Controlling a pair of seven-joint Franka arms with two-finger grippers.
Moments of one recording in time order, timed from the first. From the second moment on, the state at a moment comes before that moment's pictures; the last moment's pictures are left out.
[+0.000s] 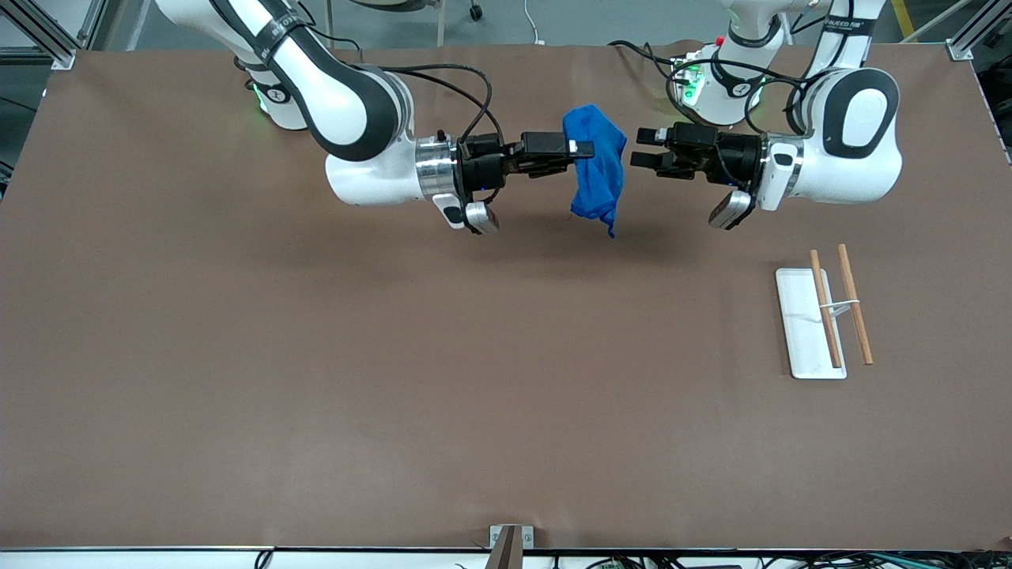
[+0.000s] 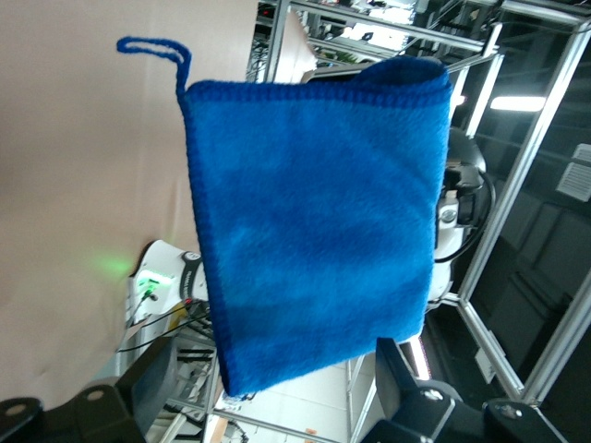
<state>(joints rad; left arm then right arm) 0.04 -0.08 -0.18 -2.38 -1.53 1.56 0.50 0.29 0.32 0.50 -1.82 1.99 2.17 -0.46</state>
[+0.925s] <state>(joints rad) 0.04 -0.04 -0.26 -2.37 -1.72 1.68 0.53 0.29 0.32 0.50 -1.82 1.99 2.17 -0.46</state>
